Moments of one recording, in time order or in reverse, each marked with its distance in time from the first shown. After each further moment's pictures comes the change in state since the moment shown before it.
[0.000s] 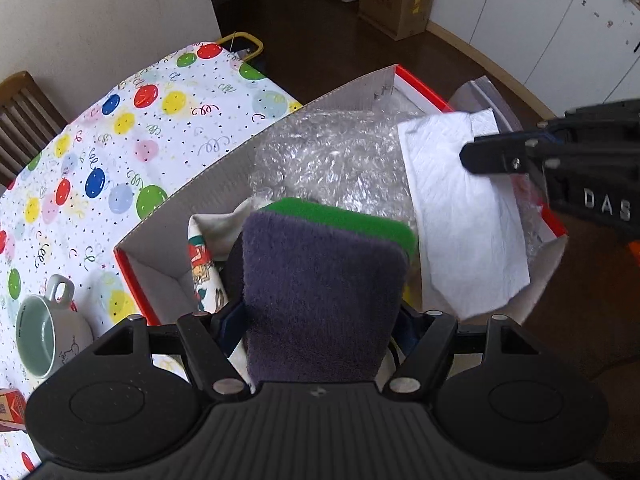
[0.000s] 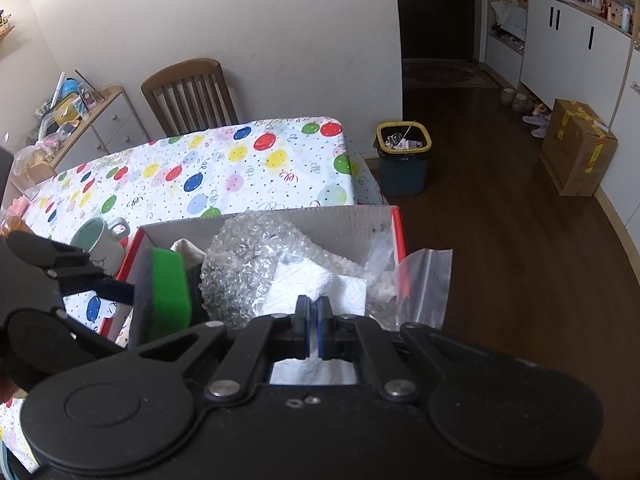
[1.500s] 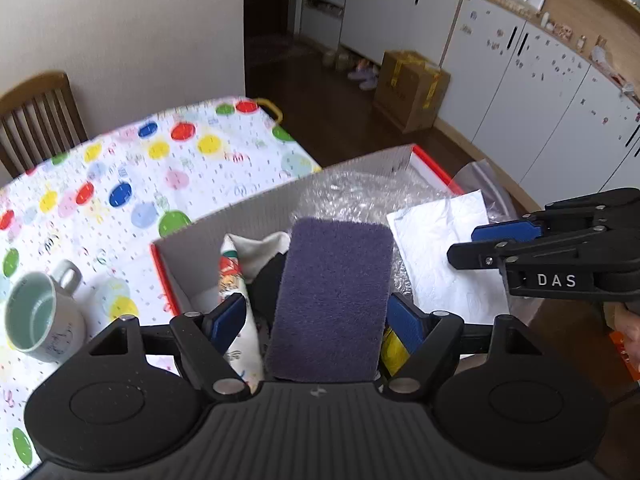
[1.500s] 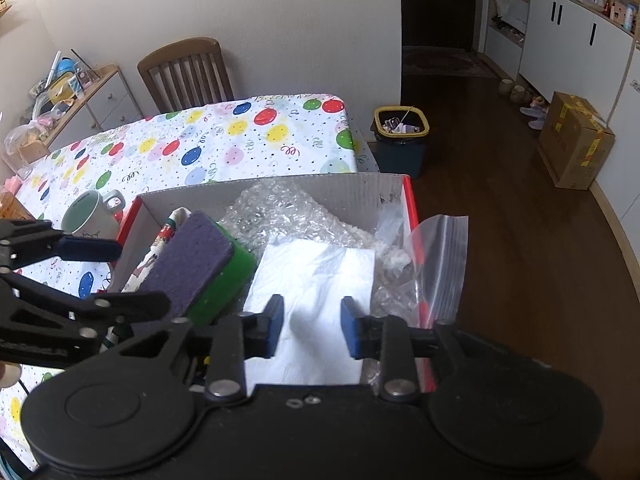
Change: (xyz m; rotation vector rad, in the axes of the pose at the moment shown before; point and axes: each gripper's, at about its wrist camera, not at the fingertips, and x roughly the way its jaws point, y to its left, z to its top) left arm -0.025 0.031 -0.040 -0.164 -0.268 -0.055; right arm 0.005 0.015 -0.016 -0.017 0.041 -0.033
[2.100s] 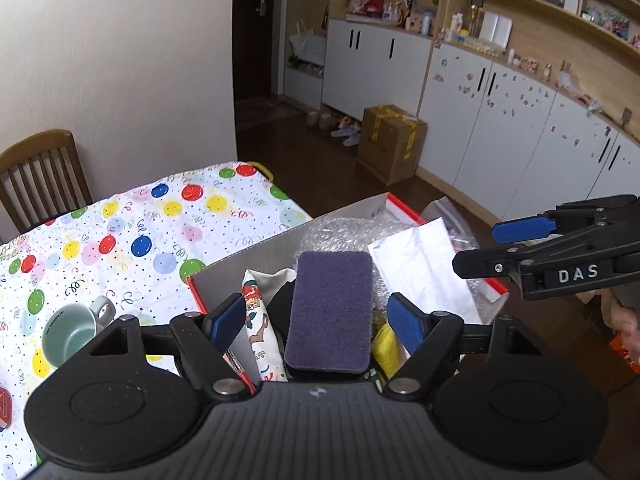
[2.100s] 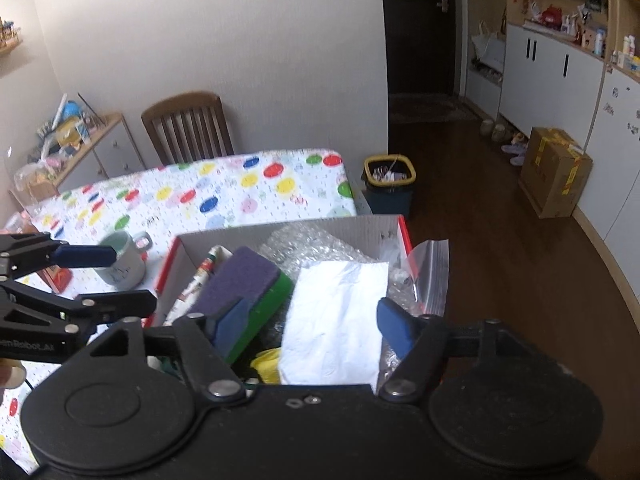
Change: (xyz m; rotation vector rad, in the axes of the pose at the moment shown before) left arm -0.071 0.007 -0.027 0.074 -0.202 -0.017; right arm -0.068 0.033 -0.022 0.028 -0.181 -0.033
